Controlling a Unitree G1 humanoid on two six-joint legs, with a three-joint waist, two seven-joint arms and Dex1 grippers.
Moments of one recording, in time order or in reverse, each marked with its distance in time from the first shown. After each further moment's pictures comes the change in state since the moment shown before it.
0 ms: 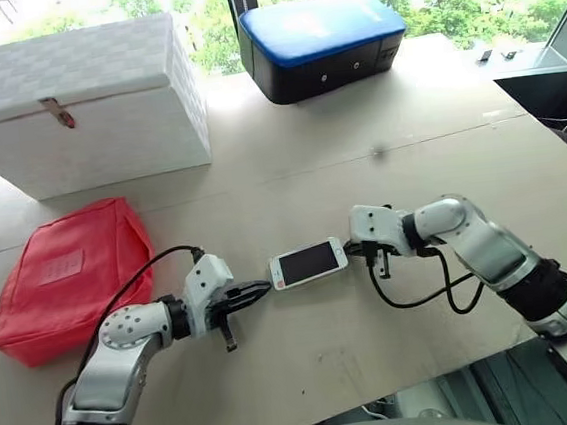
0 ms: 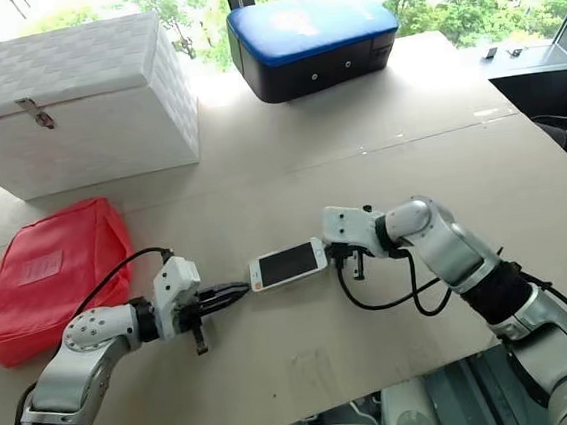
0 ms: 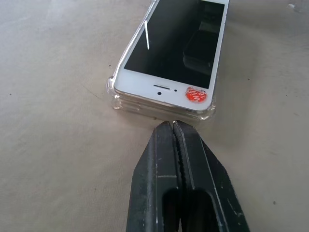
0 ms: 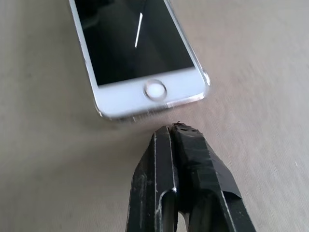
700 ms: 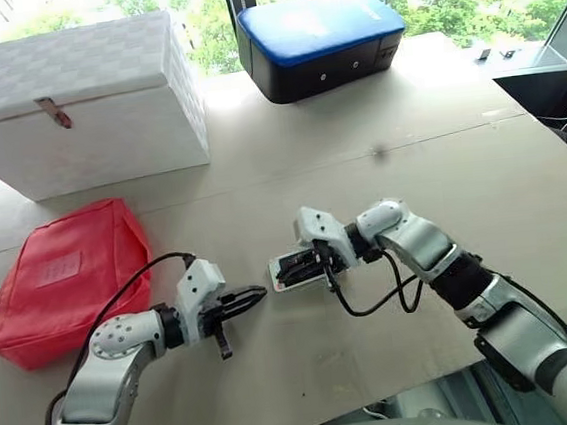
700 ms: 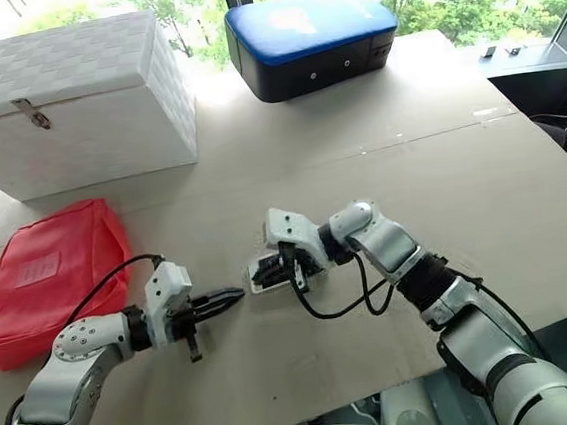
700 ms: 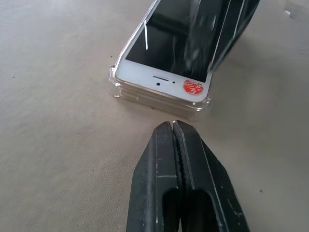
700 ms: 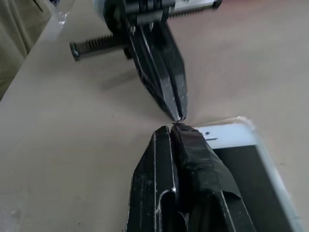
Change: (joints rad) left arm 0.031 0.009 0.025 -0.046 -0.018 0.033 0.006; right arm -0.161 0.424 0.135 0.439 0.121 -0.169 0.189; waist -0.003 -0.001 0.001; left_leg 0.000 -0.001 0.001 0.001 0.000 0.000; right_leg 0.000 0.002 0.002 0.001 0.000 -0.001
